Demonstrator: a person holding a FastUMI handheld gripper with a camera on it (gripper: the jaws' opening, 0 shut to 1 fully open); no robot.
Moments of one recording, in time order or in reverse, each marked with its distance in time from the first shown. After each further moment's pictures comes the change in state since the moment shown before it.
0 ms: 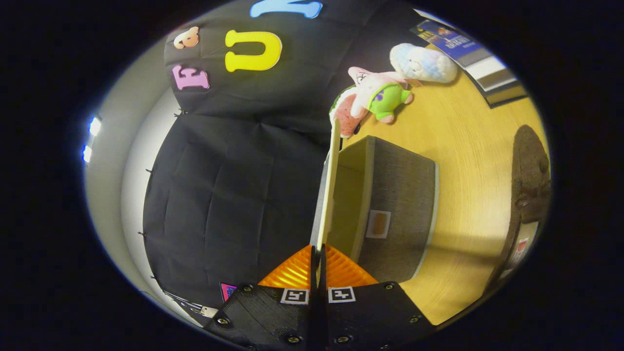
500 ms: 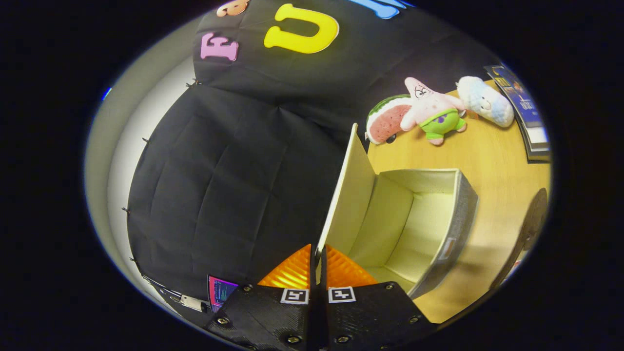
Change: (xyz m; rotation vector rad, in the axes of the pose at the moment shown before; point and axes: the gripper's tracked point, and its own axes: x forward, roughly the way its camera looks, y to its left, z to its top) arm 0.063 0.110 0.013 -0.164 0.066 -0.086
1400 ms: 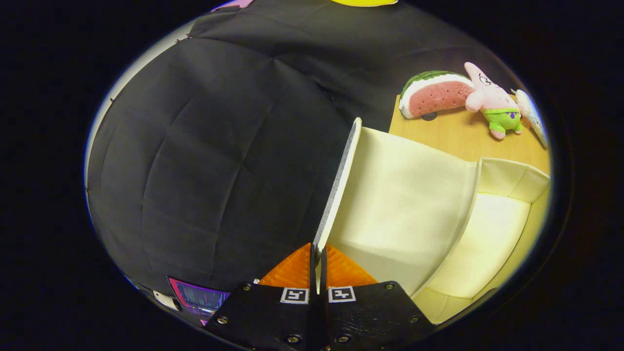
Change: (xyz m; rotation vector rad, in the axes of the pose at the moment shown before) arm 0.230 0.042 -0.041 -0.096 0.174 -0.217
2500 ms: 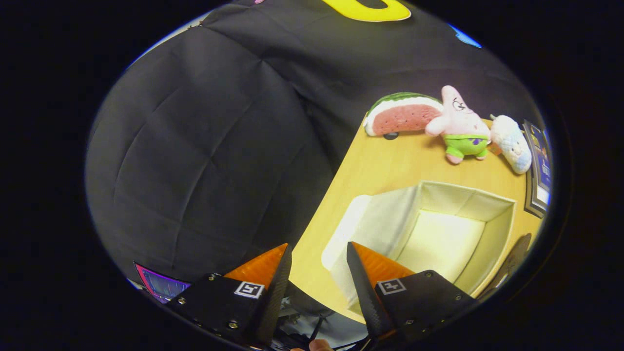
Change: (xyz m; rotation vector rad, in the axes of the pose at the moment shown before) arm -0.097 -0.072 0.013 -0.111 -0.067 -0.226
